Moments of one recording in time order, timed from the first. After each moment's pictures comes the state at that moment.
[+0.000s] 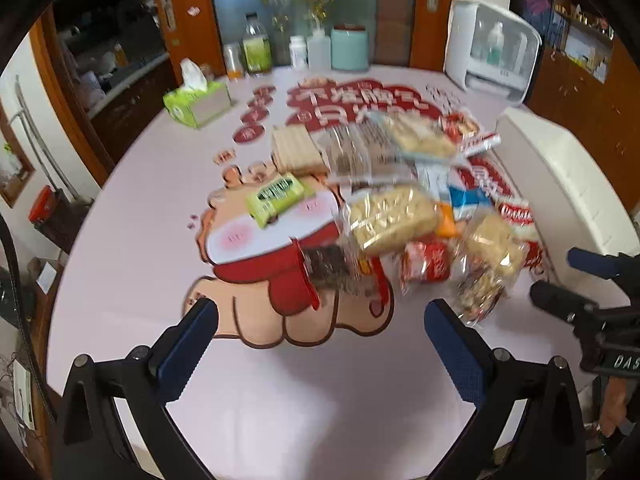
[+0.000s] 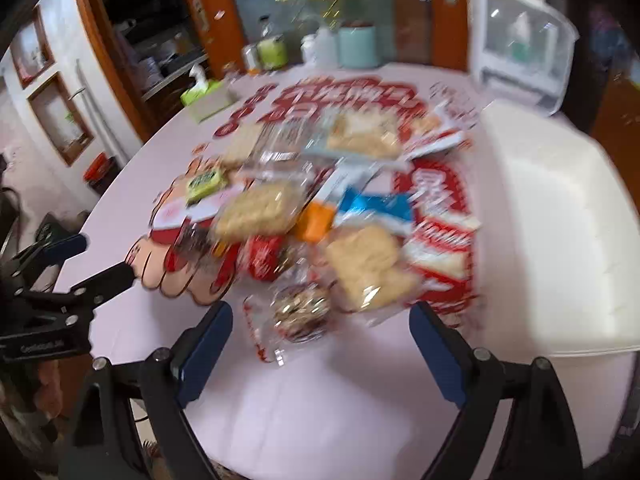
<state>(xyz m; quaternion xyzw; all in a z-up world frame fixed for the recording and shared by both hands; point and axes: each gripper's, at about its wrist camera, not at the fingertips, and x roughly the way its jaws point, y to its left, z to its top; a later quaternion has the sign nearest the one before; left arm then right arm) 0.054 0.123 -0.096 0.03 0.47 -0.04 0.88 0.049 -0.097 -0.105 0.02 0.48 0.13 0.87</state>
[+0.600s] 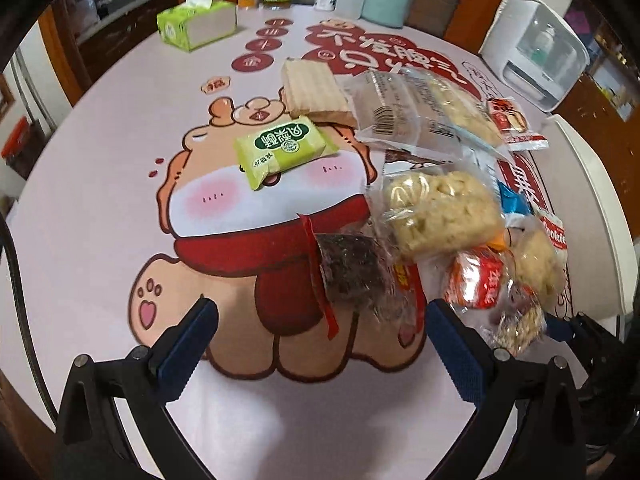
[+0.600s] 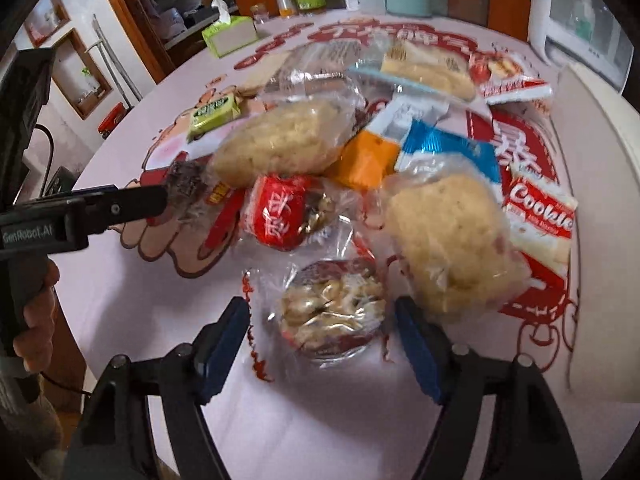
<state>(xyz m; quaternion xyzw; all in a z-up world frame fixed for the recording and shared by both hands) 0.118 0.152 -0.160 -0.07 0.54 -0.04 0.84 0.079 -0.065 -0.172 -0.02 0.52 0.18 0.83</state>
